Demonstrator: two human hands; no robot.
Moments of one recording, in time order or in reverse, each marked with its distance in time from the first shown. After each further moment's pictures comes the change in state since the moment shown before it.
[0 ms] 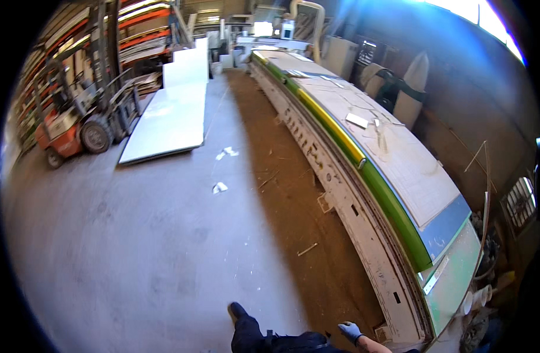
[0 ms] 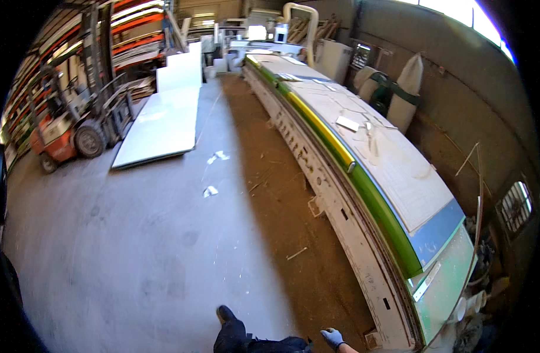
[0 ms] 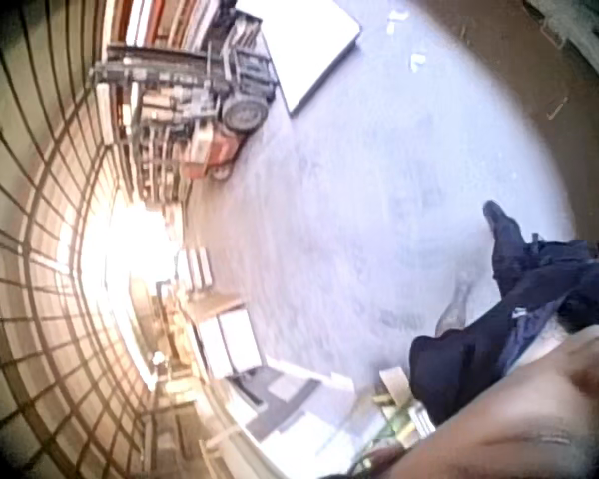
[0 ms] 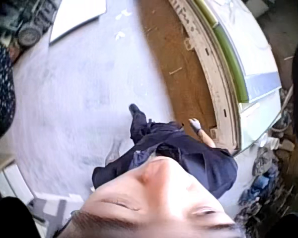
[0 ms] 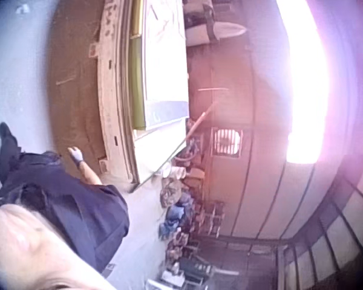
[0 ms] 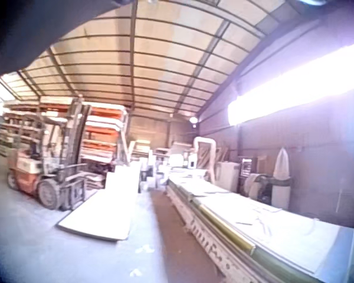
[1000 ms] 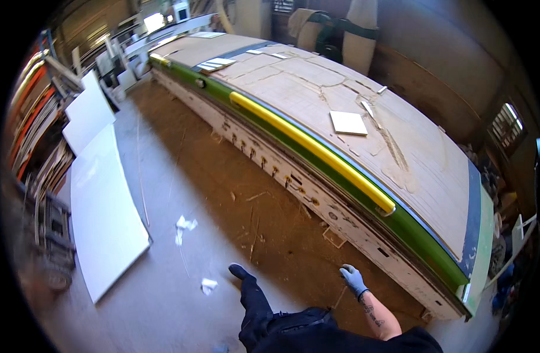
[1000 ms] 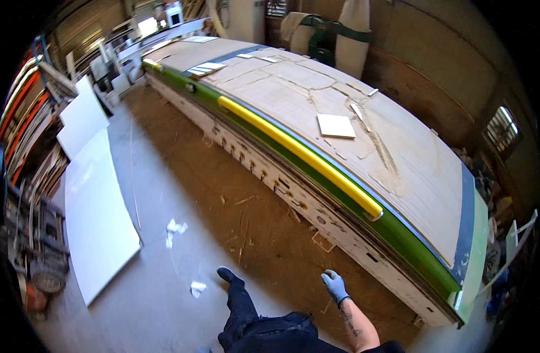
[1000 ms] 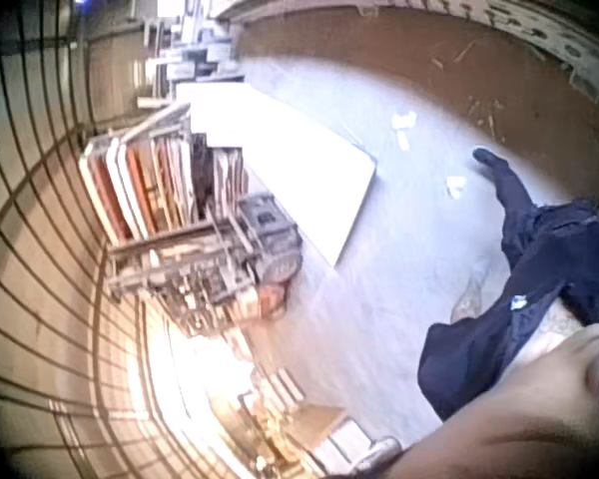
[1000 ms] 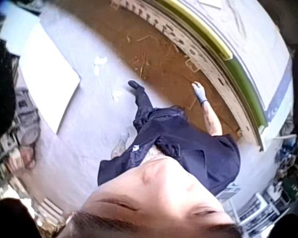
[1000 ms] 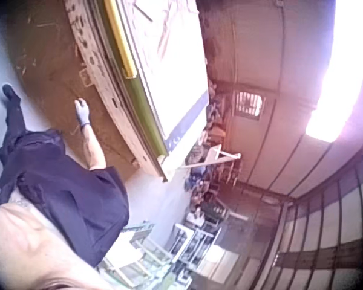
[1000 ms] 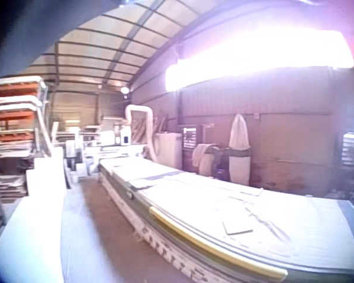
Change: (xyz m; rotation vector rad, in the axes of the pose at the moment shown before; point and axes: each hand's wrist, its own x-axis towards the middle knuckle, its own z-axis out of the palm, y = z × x) left_hand 1.025 0.862 0.066 0.343 -0.351 0.184; right_hand 0.778 -0.999 -0.081 0.495 0.402 -0.122
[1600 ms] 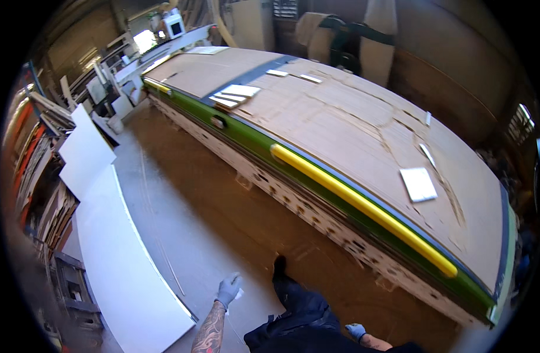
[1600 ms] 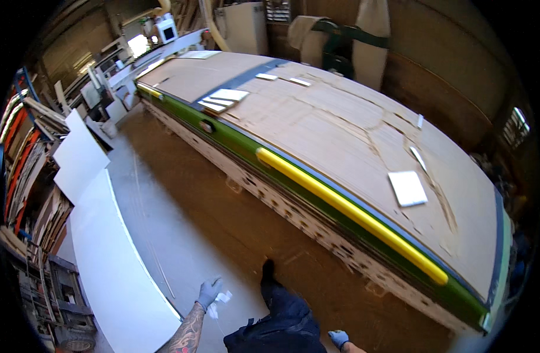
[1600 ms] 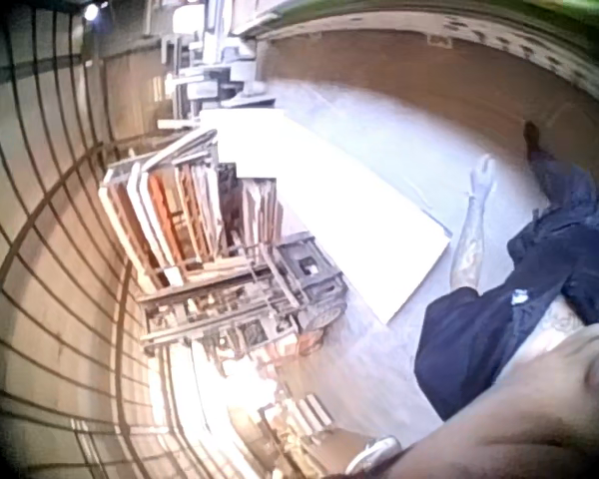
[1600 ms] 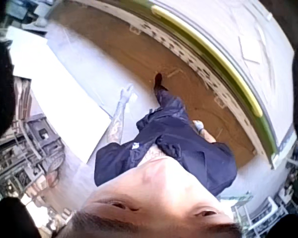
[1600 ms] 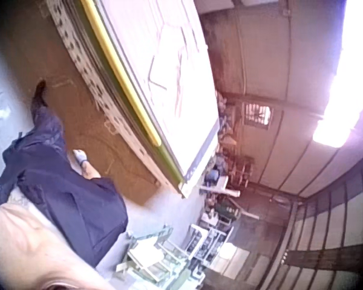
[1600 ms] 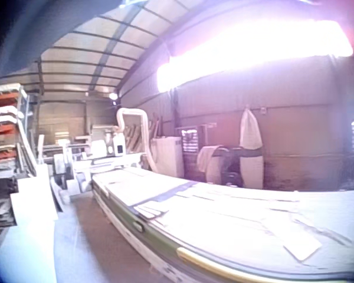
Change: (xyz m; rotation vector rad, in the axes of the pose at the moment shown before) left_hand 0.739 0.622 -0.370 0.063 -0.037 0.642; right_hand 0.294 -0.109 0.429 -0.548 -0.273 0.175
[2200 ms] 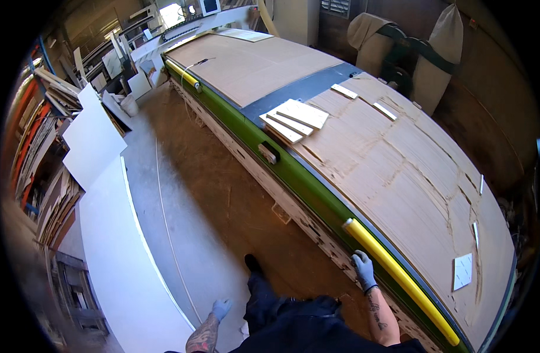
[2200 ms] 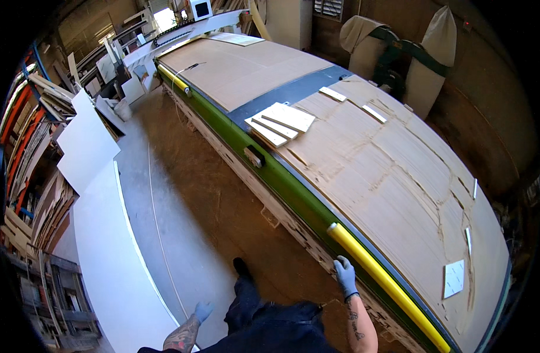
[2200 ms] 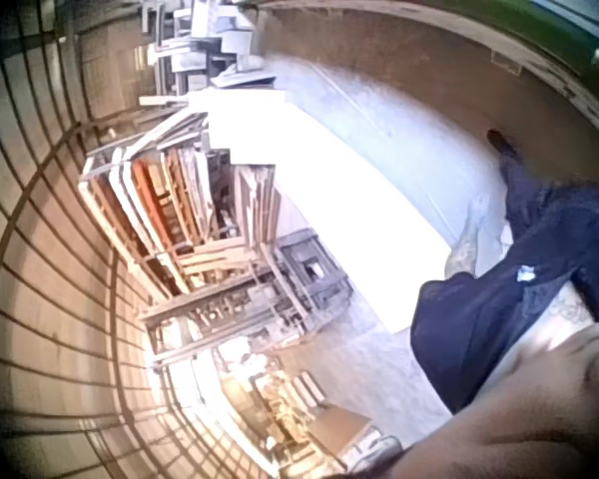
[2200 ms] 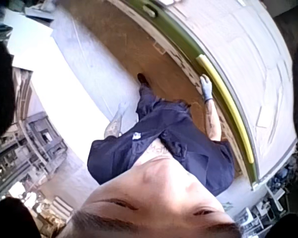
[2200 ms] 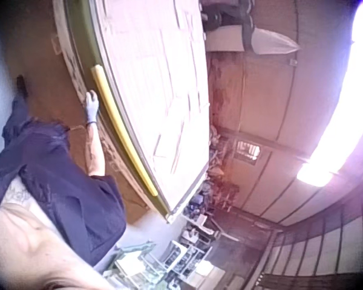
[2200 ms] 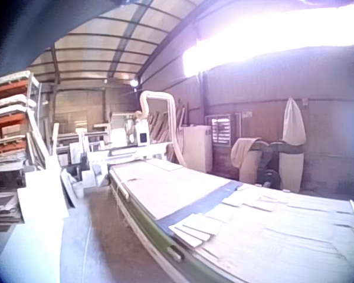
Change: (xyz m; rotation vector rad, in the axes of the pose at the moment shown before) left_hand 0.428 -0.187 -0.257 0.323 -0.273 -0.488; right_hand 0.493 -0.801 -0.263 0.590 0.429 -0.357
